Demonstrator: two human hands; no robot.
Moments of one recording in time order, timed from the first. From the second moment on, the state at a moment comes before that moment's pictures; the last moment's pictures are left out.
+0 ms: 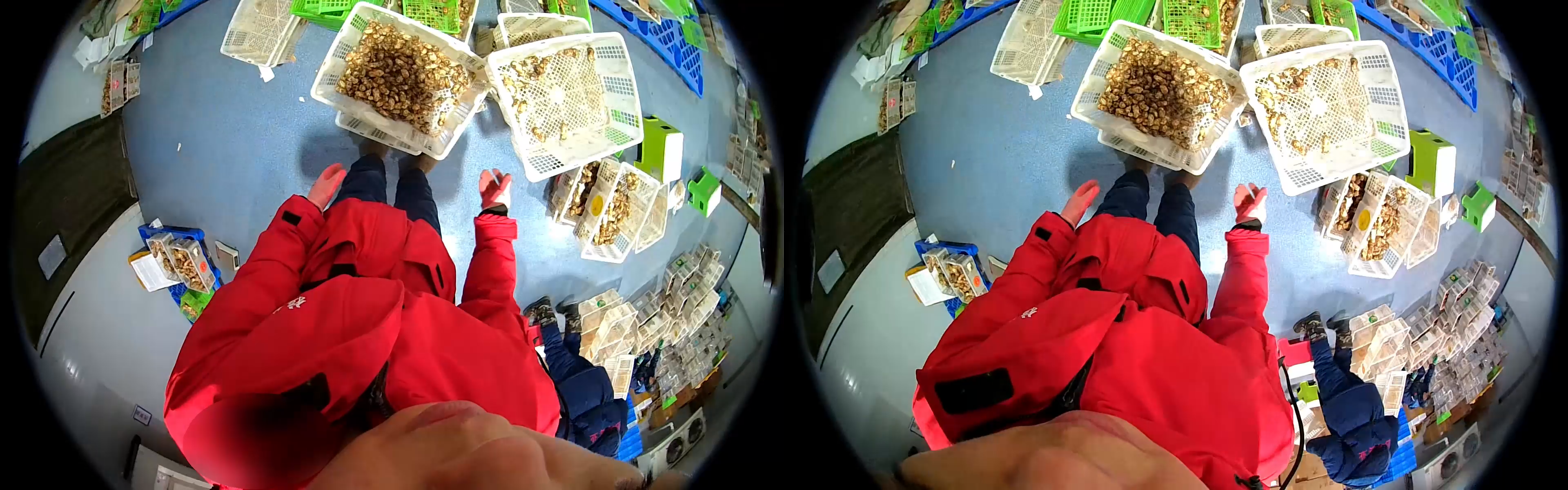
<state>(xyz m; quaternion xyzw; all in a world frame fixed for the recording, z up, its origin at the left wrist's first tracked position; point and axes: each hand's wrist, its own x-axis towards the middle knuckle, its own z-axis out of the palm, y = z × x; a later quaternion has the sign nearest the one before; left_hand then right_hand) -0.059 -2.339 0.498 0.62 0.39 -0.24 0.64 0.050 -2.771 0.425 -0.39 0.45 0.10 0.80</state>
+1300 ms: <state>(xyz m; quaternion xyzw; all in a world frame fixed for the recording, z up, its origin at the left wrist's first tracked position) 0.064 -2.425 0.651 -0.75 0.45 -0.21 0.44 0.059 -2.516 0.535 0.00 0.23 0.20 0.95</state>
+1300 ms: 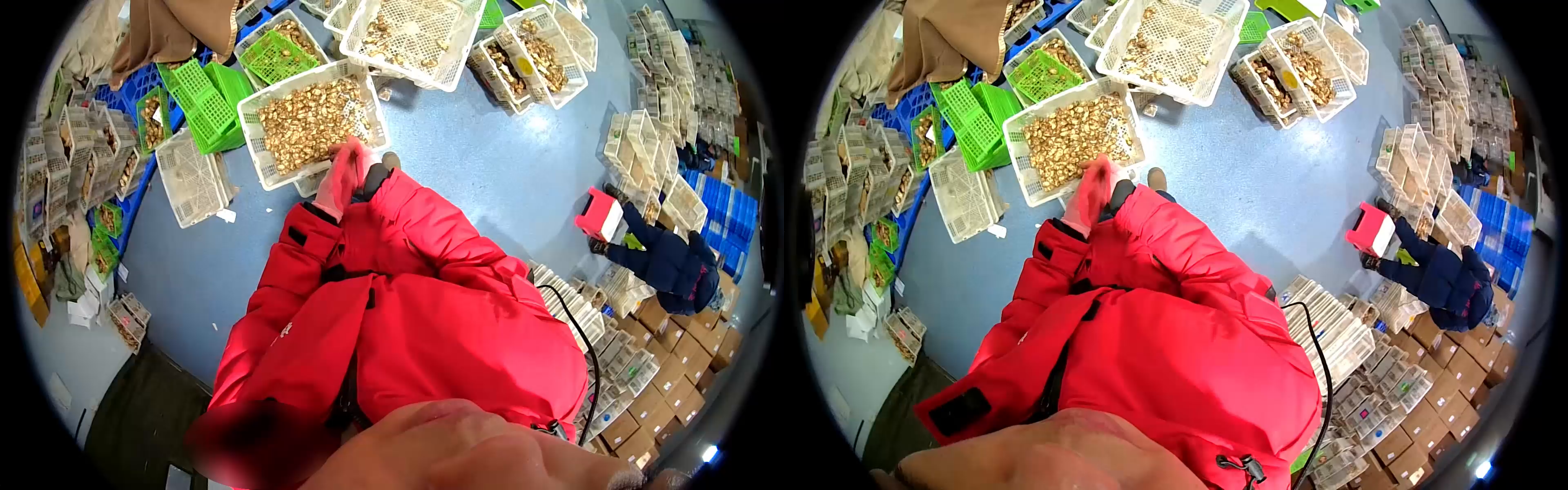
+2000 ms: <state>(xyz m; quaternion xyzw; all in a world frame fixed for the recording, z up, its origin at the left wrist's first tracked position) 0.069 -2.430 0.582 0.40 0.23 -0.43 0.78 0.065 -2.607 0.523 -0.32 0.18 0.15 0.92</state>
